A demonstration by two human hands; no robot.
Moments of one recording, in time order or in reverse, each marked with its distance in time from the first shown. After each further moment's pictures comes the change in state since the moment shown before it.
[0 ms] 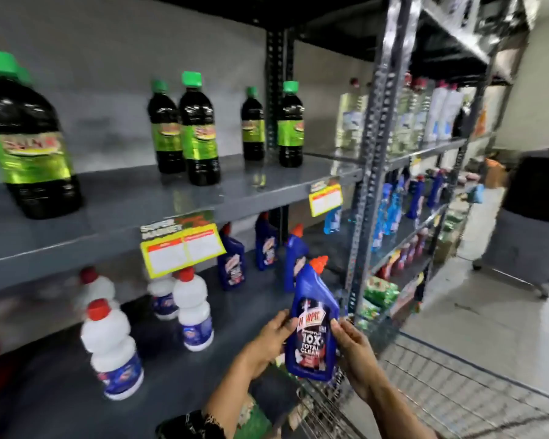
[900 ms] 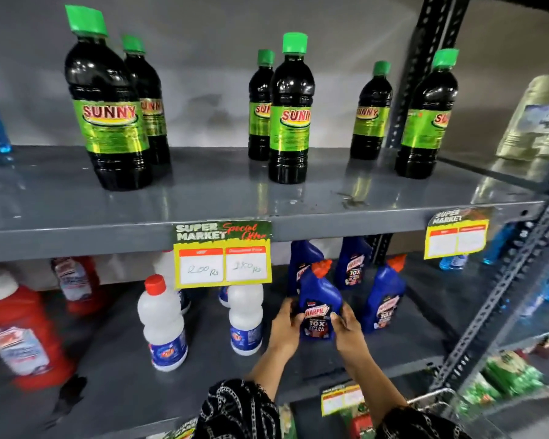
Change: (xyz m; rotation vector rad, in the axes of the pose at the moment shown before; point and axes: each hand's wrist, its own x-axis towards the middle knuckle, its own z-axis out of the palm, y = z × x) left_hand 0.059 -0.027 -0.024 0.339 0.619 -0.023; right_hand 0.129 0.041 0.023 -0.475 0.009 -0.033
